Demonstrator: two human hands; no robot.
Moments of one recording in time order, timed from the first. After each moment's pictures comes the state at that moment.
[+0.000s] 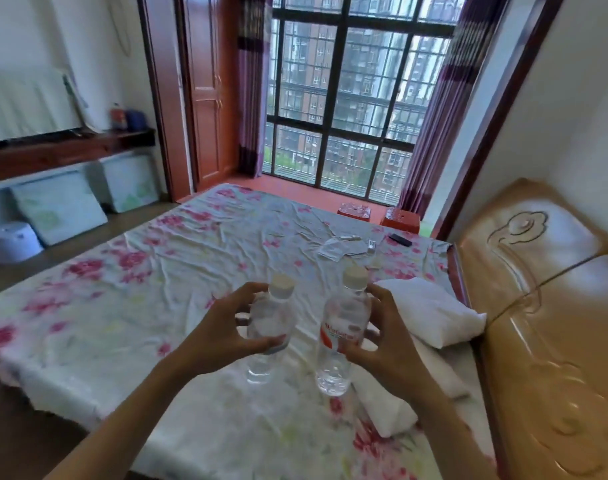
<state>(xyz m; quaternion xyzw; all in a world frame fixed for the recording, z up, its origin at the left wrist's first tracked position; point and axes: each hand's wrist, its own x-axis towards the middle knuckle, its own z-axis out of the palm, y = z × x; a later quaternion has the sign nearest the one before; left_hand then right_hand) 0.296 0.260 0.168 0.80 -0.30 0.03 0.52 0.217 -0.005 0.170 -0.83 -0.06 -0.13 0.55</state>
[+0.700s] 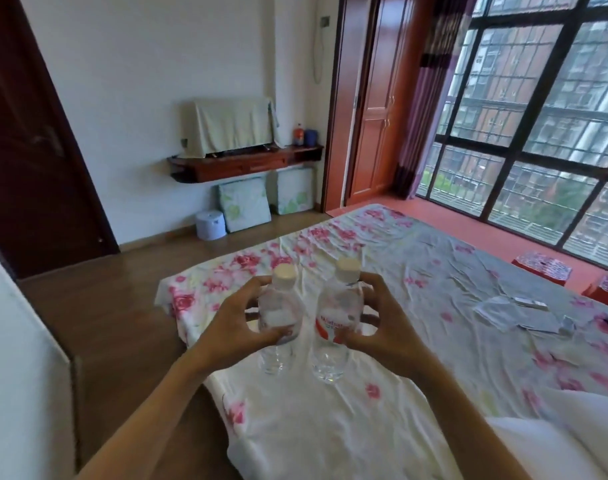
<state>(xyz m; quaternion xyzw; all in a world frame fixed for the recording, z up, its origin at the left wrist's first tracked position) 0.375 0.429 0.170 0.85 -0.06 0.17 0.50 0.448 0.175 0.179 -0.80 -0.32 0.01 0.52</state>
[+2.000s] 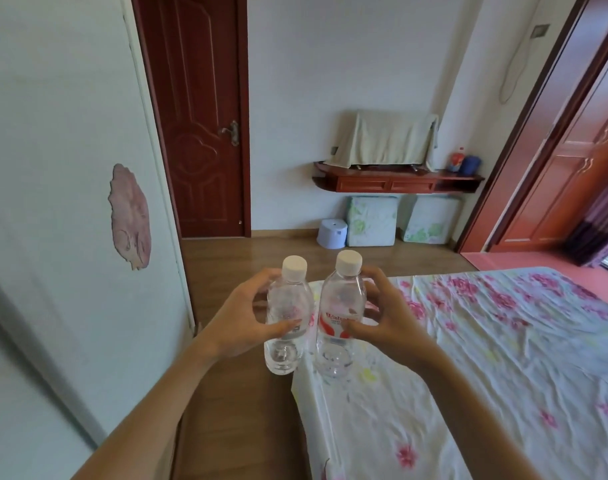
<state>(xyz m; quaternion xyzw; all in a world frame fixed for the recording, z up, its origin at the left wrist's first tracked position) 0.369 0.737 0.165 0.83 0.12 0.26 0.47 0.543 0.544 0.192 -0.70 -0.49 0.18 0.49</state>
